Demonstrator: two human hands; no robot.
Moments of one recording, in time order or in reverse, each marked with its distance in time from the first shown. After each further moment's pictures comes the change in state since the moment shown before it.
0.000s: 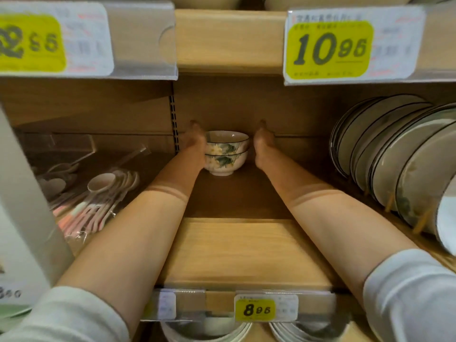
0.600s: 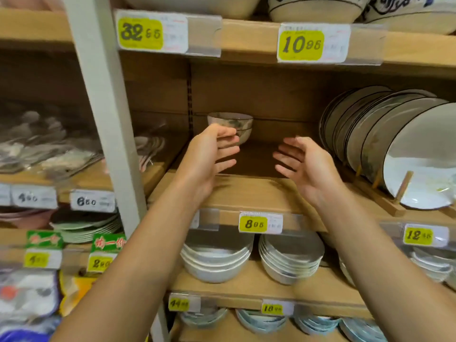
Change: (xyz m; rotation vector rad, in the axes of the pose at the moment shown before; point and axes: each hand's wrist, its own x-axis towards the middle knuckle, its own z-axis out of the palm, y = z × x) left_hand -0.227 -0.014 -0.106 -0.108 -0.386 0.117; right_hand -0.229 0.009 -0.128 0.213 -0.174 -0.039
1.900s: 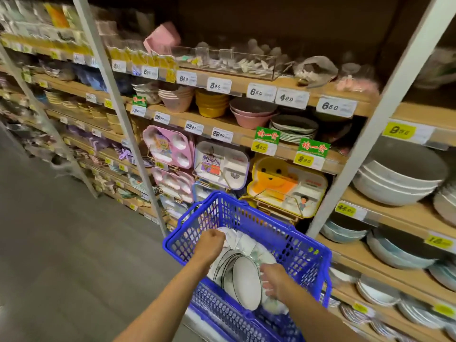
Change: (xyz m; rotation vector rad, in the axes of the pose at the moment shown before) left_hand -0.331 -0.183 -0.412 0.474 0.519 -0.592; right_hand -0.362 0.423 0.164 -0.770 -0.336 0.904
